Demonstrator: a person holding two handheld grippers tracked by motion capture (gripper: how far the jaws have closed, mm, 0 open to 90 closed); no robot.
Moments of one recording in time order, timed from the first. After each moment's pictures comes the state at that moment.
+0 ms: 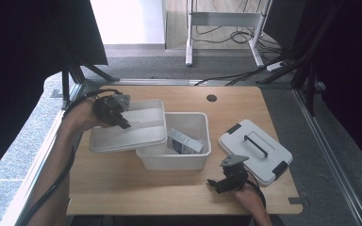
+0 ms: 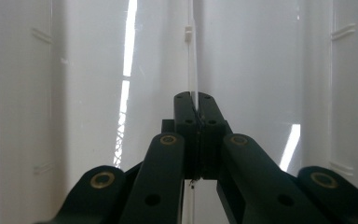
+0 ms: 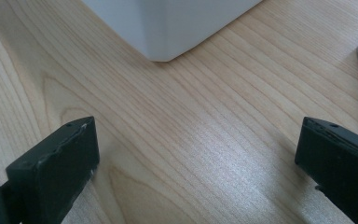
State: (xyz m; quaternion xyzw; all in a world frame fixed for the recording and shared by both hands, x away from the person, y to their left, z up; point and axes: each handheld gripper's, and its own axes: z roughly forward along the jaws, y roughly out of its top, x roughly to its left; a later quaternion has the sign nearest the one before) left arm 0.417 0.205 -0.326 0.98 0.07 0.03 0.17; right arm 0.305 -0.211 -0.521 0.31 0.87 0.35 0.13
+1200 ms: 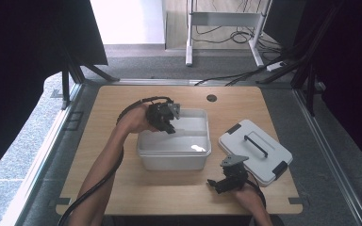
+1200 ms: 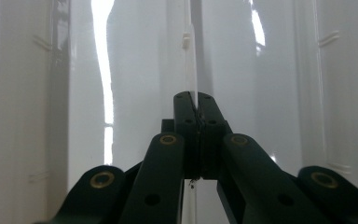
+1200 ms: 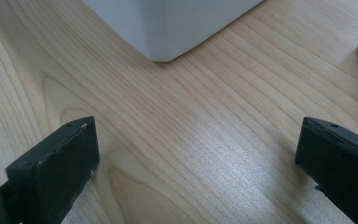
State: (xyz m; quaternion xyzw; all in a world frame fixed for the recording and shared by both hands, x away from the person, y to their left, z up) left arm 0.434 0.075 -0.364 0.98 -0.01 0.02 0.18; right arm 0.305 -0.211 -0.520 0.31 0.87 0.35 0.12
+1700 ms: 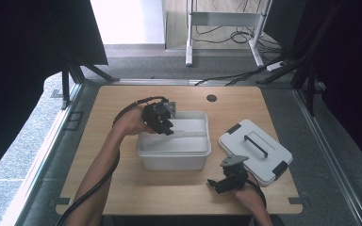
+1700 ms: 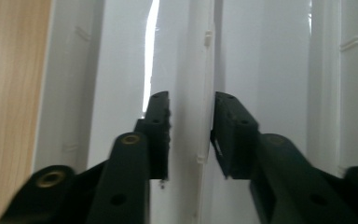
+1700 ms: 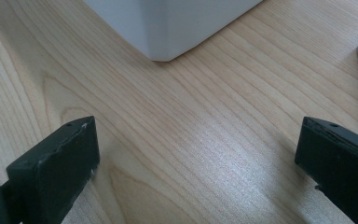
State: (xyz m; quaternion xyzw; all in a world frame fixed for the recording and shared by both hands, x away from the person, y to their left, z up) left arm 0.430 0.090 -0.361 0.98 0.05 0.05 0.21; right arm 0.305 -0.211 -0.520 0.31 0.87 0.35 0.12
